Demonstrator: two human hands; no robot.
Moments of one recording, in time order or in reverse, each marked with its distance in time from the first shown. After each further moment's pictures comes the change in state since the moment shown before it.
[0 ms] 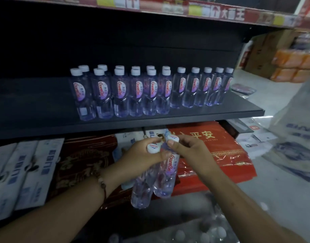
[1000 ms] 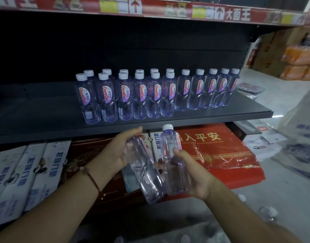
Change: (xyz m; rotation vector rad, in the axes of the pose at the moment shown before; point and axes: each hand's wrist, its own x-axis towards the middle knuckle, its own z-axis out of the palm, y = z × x) left_hand 0.017 0.002 -0.046 -0.754 0.211 -0.265; right_hand -0.002 0.023 0.014 0.558 -0.274 0.595
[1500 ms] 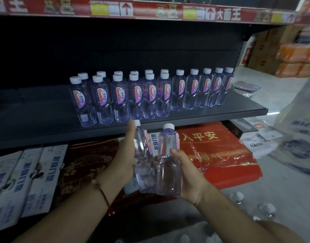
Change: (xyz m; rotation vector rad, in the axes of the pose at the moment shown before) left_hand -0.013 -0.021 0.031 0.211 0.108 0.079; right_hand -0.005 0.010 0.007 0.164 -0.080 -0.009
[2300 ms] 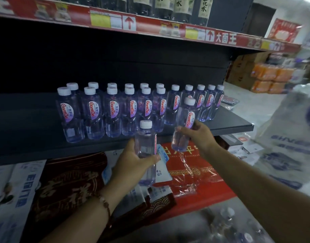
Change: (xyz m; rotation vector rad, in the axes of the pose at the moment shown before) left_hand 0.041 0.000 -0.002 0.494 0.066 0.268; right_hand 0.055 -0.139 -0.035 -0.657 0.605 -0.539
